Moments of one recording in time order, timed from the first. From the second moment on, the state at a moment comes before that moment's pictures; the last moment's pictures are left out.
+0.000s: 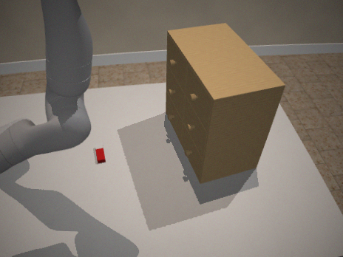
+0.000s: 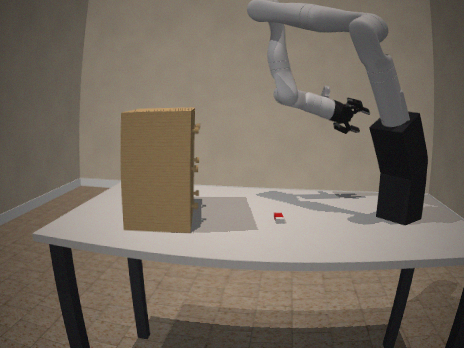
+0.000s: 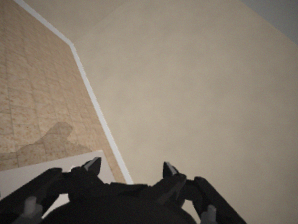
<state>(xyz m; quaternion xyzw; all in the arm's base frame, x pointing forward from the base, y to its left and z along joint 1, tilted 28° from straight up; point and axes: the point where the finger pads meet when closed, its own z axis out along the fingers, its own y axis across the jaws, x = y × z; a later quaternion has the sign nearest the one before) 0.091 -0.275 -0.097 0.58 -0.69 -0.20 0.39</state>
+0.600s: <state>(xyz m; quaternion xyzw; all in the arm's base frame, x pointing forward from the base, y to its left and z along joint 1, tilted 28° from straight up) 0.222 -0.149 -0.030 0.65 -0.72 -0.22 0.01</state>
